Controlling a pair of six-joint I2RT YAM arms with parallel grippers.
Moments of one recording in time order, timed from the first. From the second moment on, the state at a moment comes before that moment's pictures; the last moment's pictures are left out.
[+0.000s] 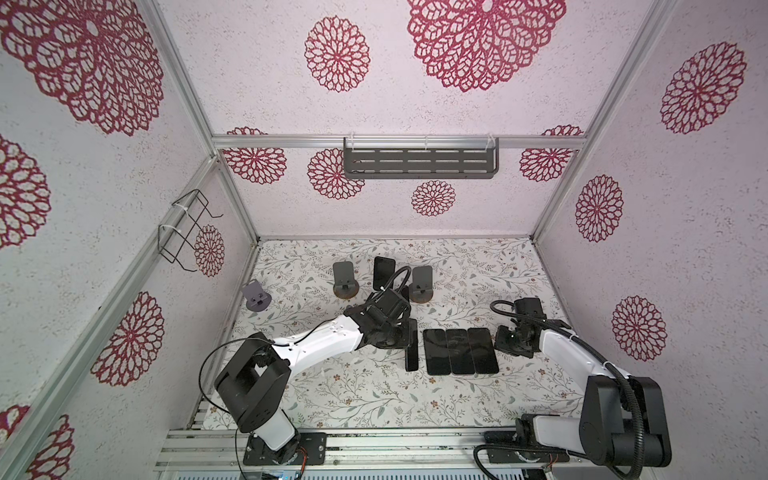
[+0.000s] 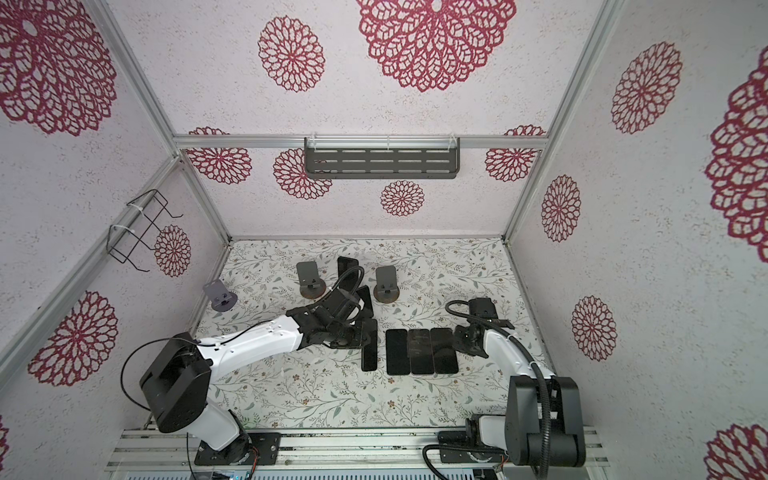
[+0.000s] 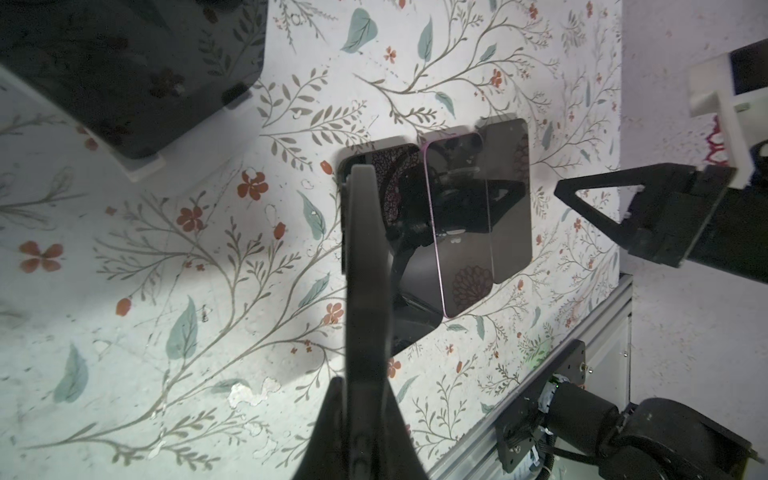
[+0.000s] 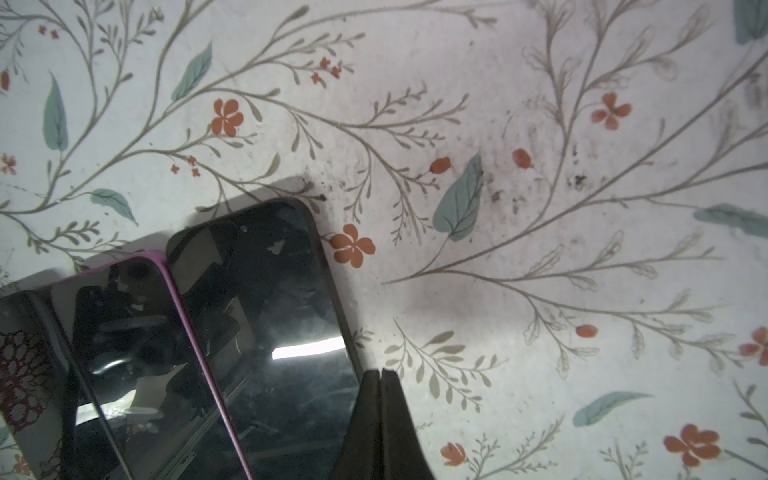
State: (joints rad) left arm -0.82 1.65 1.10 -0.44 0.21 -0.76; right arm 0.02 1.30 0.68 -0.60 -0.05 0.30
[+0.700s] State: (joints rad) left arm -0.84 1.83 1.27 -0.56 0.19 -0.88; right arm 0.02 1.30 0.68 -0.59 -0.05 0.30
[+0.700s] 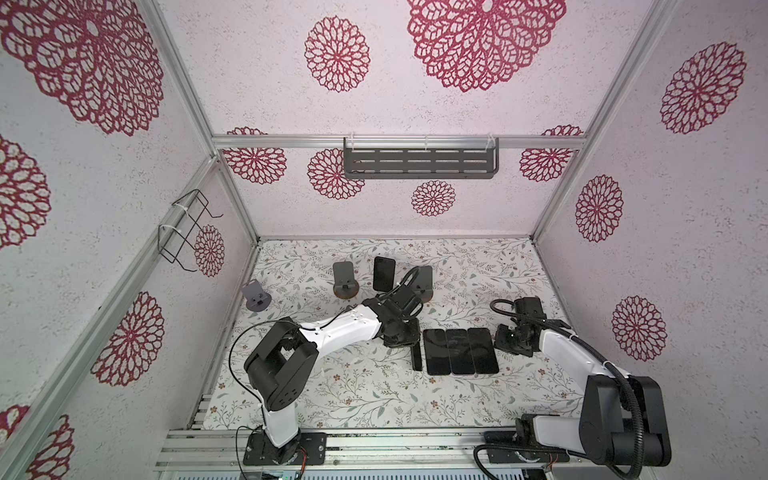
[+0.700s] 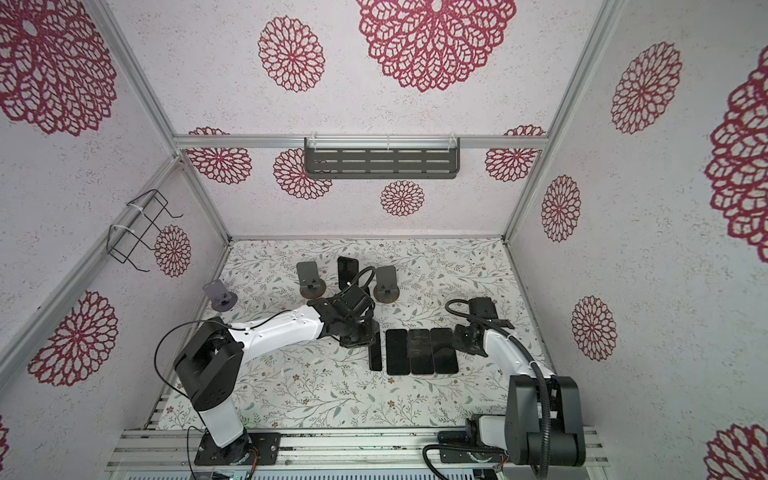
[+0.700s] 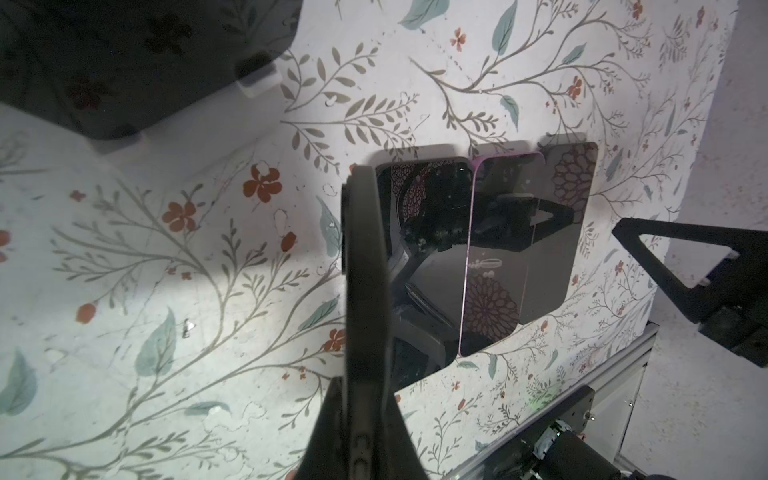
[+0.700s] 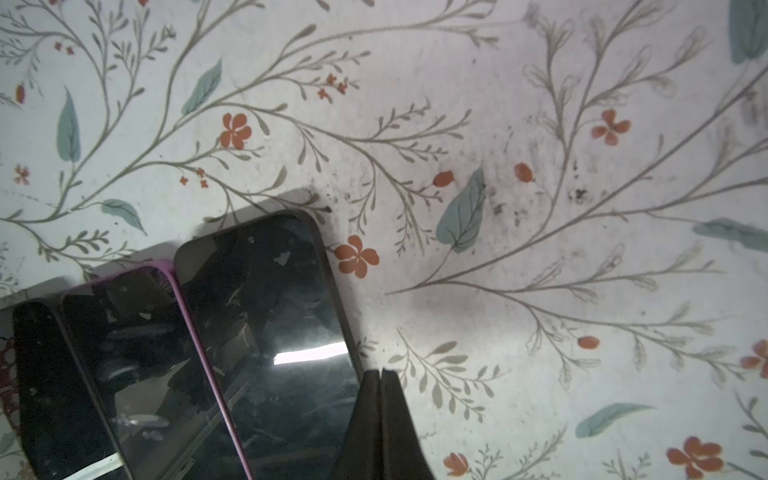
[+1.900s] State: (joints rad) left arm -0.86 1.91 1.33 -0.61 0.17 -0.91; right arm 0.02 1.27 0.66 -0.57 -0.05 0.30
